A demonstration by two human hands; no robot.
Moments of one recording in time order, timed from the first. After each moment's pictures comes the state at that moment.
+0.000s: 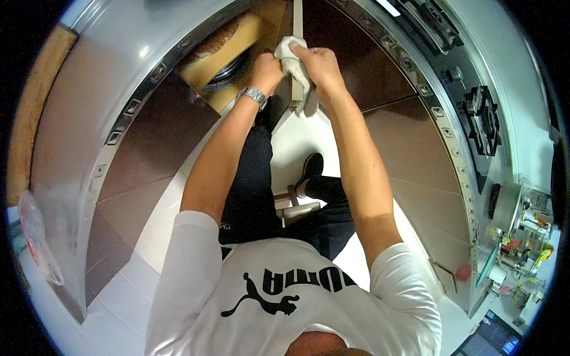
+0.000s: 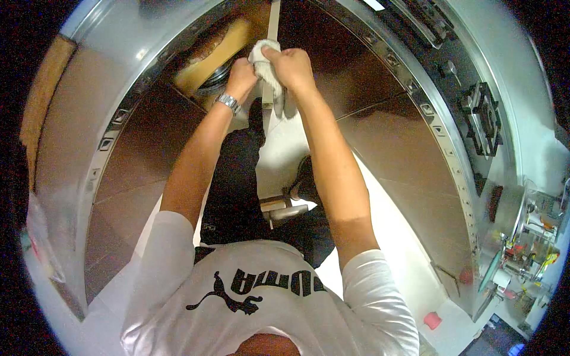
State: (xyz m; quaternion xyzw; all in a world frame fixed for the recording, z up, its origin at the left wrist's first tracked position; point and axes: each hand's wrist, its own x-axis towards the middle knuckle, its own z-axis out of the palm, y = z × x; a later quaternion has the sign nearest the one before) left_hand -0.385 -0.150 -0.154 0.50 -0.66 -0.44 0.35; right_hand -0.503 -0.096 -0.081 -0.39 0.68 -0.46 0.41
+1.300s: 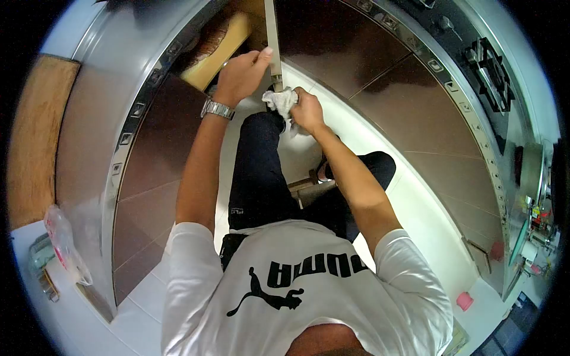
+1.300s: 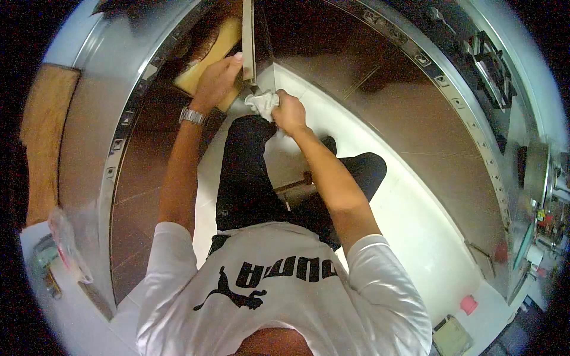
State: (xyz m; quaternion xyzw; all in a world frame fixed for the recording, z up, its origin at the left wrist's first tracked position) left_hand -0.338 -0.103 -0.085 0.42 -0.81 -0.35 0.22; right_hand -0.477 0.013 -0.215 -0.50 0.76 -0.34 0.24
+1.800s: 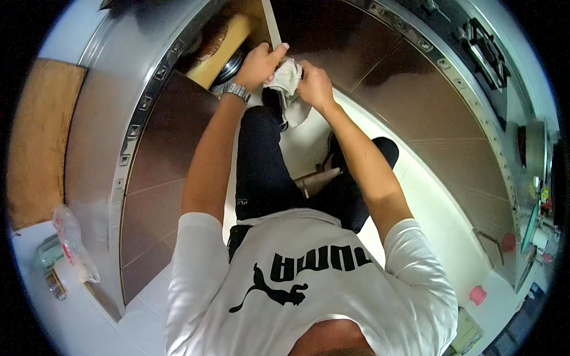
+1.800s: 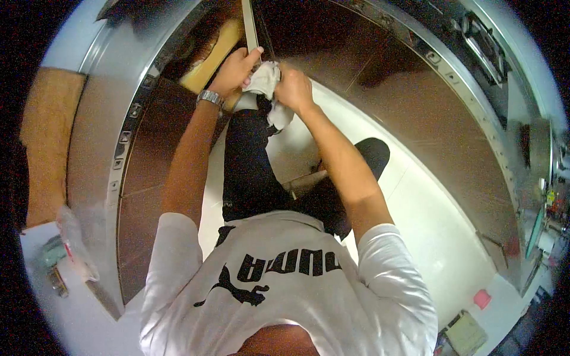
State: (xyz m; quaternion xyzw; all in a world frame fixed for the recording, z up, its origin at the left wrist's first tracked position) left_hand -0.365 -0.092 -0.093 0.41 -0.76 -0.46 0.20; right_hand -0.490 0.014 -0.150 -0.53 0.73 -0.41 0.13
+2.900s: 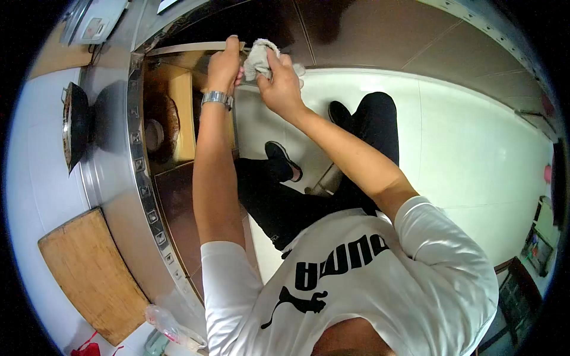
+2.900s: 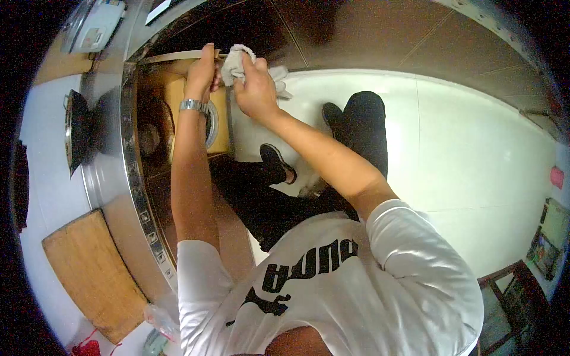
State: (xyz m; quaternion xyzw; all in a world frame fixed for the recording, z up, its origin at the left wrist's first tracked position) left_hand -0.521 -0.074 -0.066 0.46 -0.72 -0.52 0.06; right_hand -0.529 0.051 -0.151 -0.25 0.75 -0.61 0.02
